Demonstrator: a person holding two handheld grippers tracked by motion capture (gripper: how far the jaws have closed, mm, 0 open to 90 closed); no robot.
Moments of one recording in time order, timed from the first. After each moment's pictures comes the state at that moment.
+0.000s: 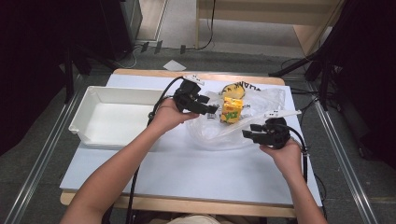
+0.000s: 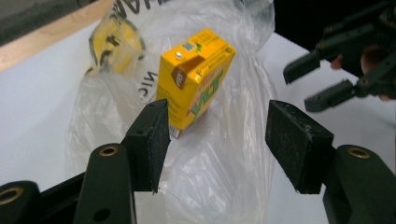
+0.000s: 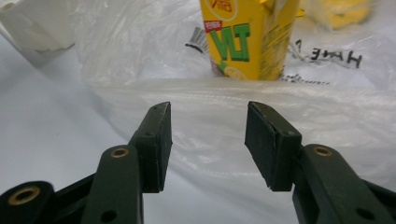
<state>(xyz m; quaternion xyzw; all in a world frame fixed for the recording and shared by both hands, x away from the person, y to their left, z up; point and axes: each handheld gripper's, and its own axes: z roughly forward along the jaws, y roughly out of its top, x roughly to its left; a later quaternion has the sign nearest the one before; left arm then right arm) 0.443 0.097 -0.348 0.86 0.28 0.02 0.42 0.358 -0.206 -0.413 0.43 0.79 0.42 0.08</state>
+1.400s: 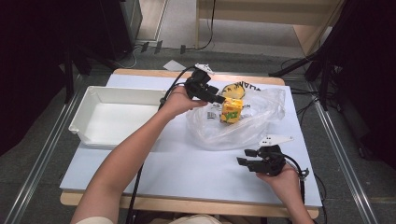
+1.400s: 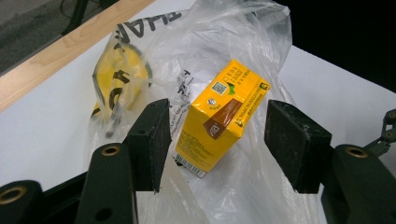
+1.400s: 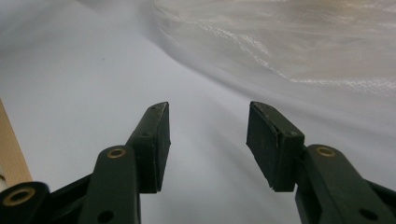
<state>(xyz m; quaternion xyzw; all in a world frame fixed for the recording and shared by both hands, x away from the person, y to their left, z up) 0.497 0.068 -0.361 0.88 0.23 0.01 0.42 0.299 -0.193 -0.448 0.39 0.82 0.41 0.05</state>
